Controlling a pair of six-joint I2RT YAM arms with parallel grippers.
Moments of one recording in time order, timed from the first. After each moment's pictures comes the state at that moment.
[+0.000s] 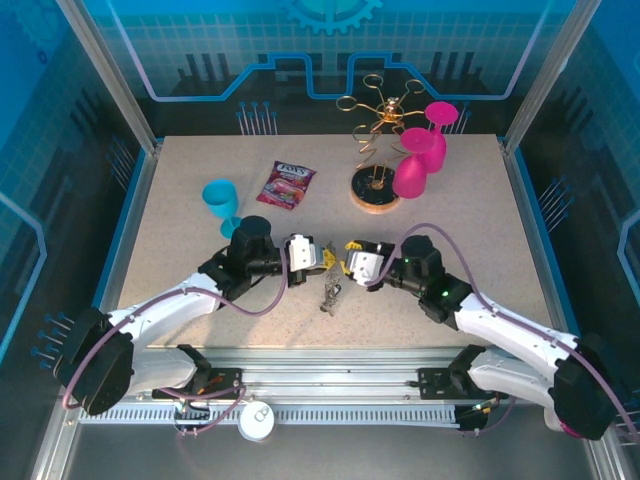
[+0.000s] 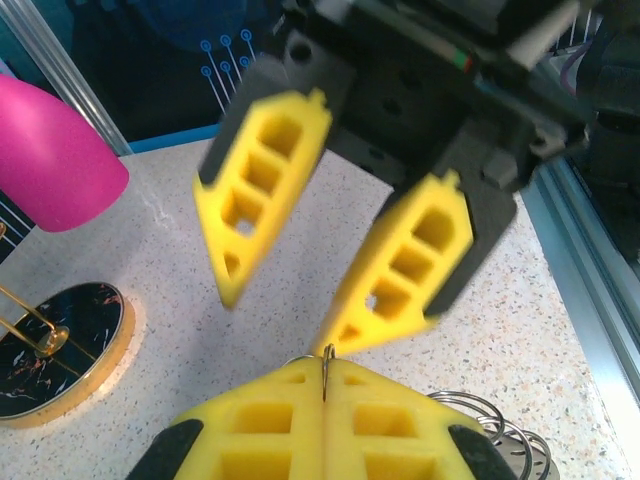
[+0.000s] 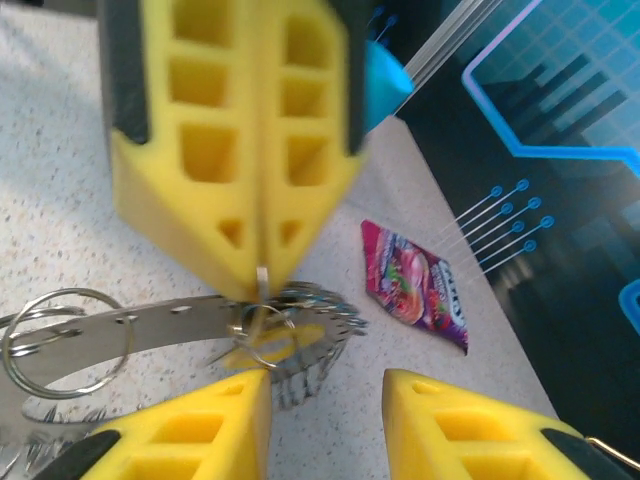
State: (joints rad) left arm -0.60 1.22 0.66 0.21 0.69 0.51; right arm 0.67 1.01 0.53 0.19 -0.30 -0.74
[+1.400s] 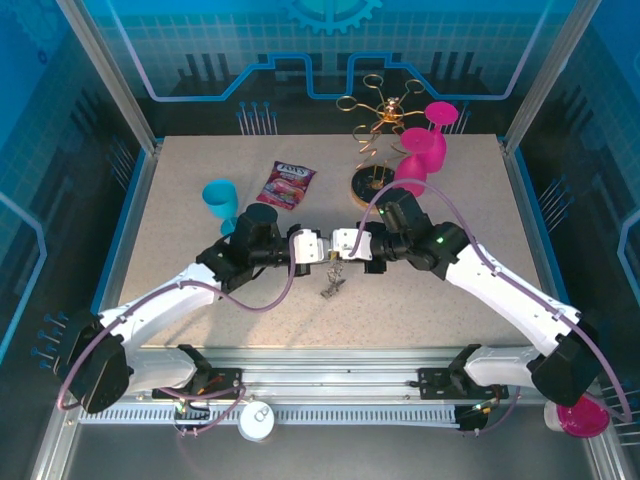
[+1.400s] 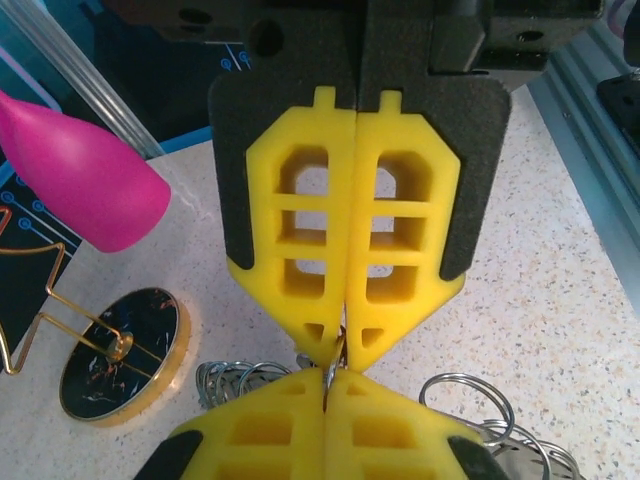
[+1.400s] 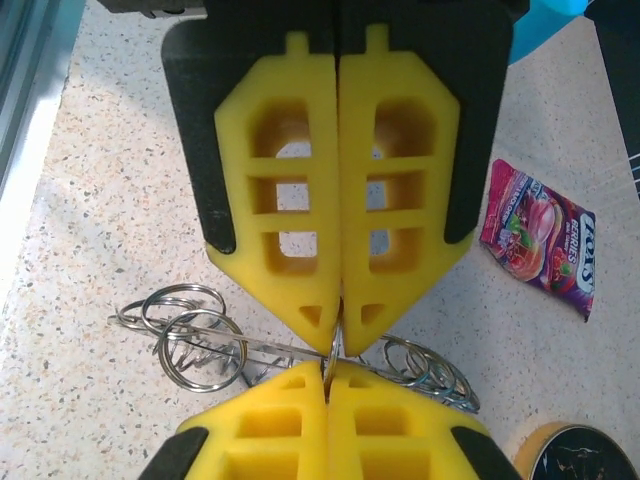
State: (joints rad) left arm -0.63 1.23 0.83 -0.04 0.57 0.68; right arm 0.69 1.24 1.13 -0.66 -0.36 -0.88
